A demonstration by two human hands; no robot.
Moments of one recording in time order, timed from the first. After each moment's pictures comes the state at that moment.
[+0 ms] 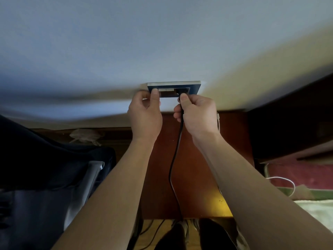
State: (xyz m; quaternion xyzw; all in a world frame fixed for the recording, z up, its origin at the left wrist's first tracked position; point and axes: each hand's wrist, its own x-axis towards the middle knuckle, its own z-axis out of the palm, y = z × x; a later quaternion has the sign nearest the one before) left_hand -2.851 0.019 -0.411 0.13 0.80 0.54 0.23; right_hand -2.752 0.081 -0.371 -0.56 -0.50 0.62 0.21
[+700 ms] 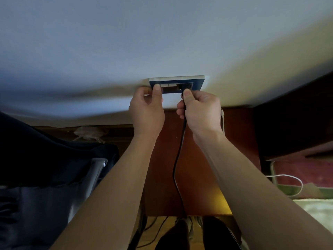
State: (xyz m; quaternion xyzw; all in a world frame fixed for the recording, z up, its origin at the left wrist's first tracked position) left_hand -2.854 0.019 -0.414 0.14 0.80 0.54 0.22; right_hand -2.755 0.077 -0.374 -0.58 -0.48 0.62 0.23
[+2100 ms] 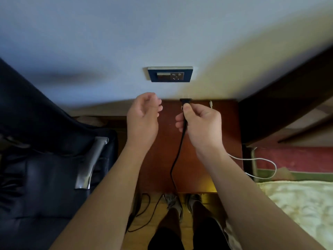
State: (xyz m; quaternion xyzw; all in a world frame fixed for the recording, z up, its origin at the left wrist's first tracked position) left_hand -2.801 -0.049 -0.347 0.17 0.77 0.54 0.30; right_hand -2.688 0.020 -0.309 -0.56 -0.49 0.63 0.20
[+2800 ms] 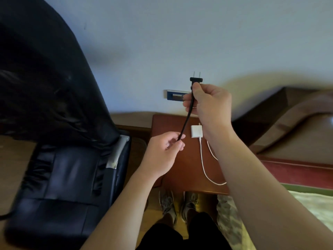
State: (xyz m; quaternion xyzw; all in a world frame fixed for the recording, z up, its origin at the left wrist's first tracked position) left_hand -2.746 -0.137 -0.224 0.31 0.75 0.45 0.37; right_hand -2.701 0.008 -0.146 -0.49 -0.51 0.64 0.27
